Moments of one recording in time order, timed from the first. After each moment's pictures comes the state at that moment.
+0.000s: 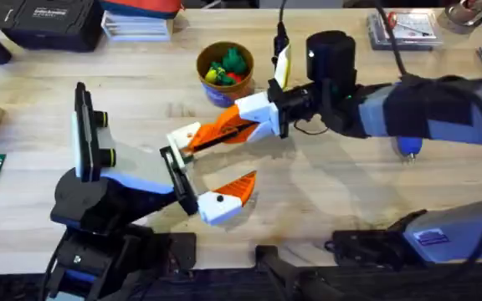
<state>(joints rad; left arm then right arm) -0.23 0.01 0.01 -0.09 0.89 -0.19 0.48 1.66 0.72 0.44 -1.32 1.23</state>
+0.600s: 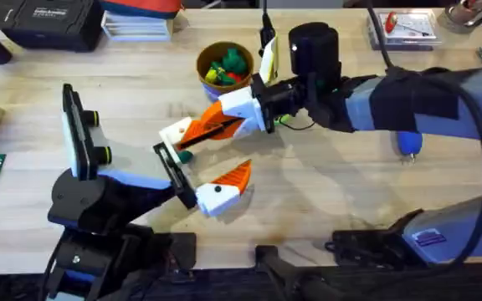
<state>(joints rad) -0.21 0.01 0.01 -0.08 0.82 -0.19 0.55 1.70 0.81 0.42 -1.25 1.22</state>
